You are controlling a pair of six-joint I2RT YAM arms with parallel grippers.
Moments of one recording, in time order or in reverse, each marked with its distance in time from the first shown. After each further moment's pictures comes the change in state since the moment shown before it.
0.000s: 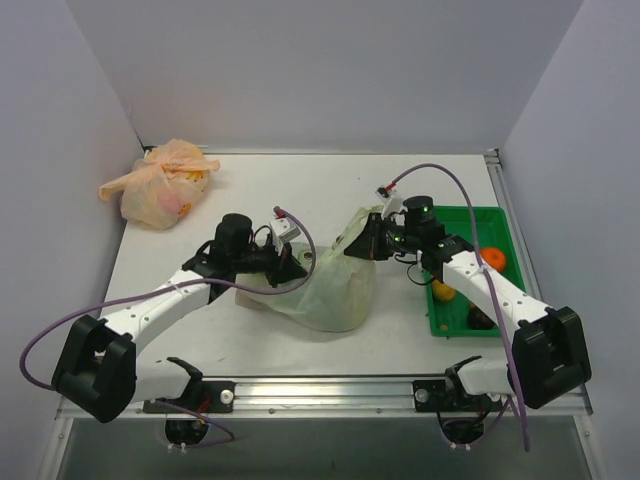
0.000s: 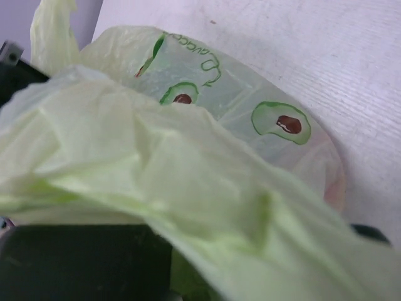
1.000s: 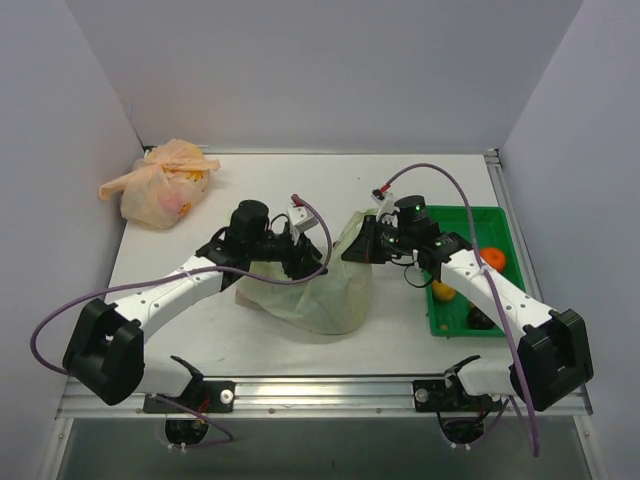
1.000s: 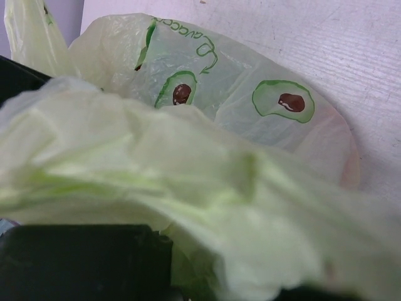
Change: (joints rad) left arm -0.076 0.064 0.150 0.017 -0.009 -0.011; right arm 0.065 -0.006 0.103 -0.207 0.127 0.105
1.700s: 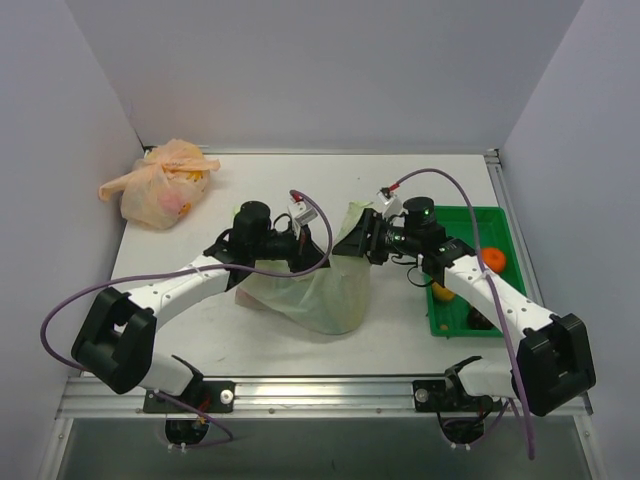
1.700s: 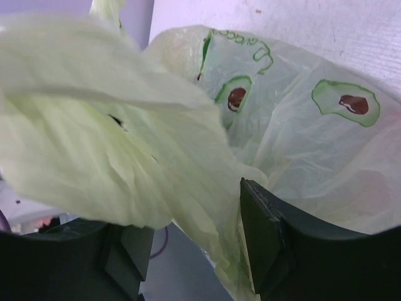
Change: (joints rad) left arm 0.001 0.076 -0.034 0.193 0.052 -0.207; right arm -0.038 -0.033 -0.076 0.163 -0.158 0.199
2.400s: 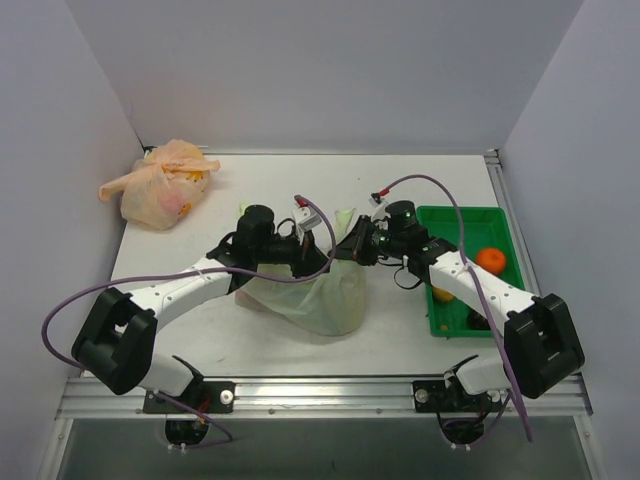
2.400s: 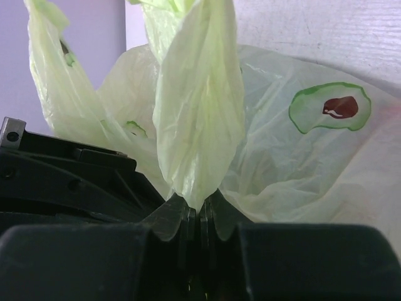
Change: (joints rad) left arm -0.031 0.000 -0.016 0.020 0.002 0.005; right arm 0.065 0.105 0.002 0.085 0.142 0.159
